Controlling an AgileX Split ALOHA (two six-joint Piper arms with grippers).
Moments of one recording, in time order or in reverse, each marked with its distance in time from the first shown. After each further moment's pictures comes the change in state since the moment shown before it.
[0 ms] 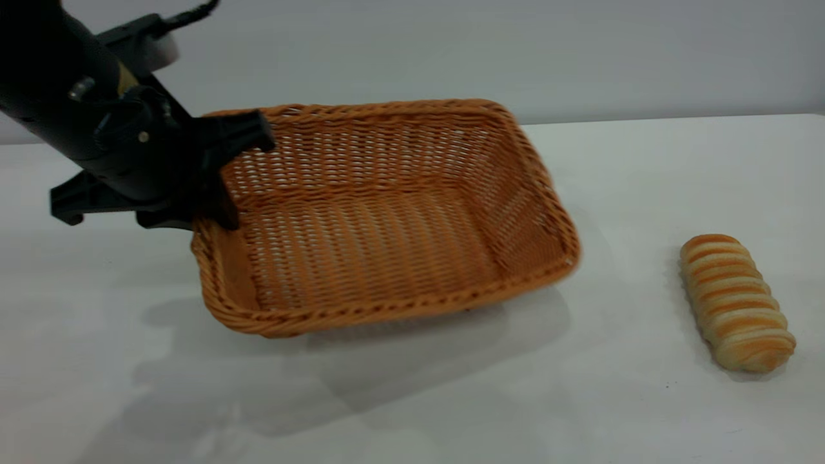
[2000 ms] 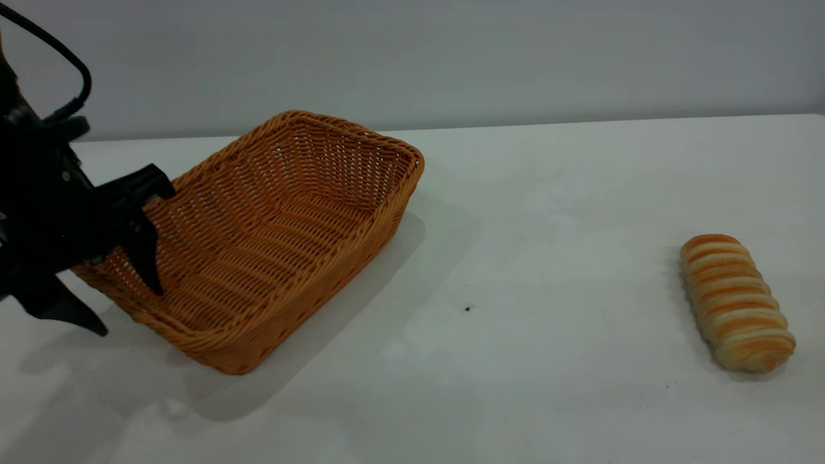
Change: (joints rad) left arm 0.227 0.094 0.001 -0.314 0.201 -0.073; right arm 0.000 0.000 0.000 -0.001 -0.020 0.004
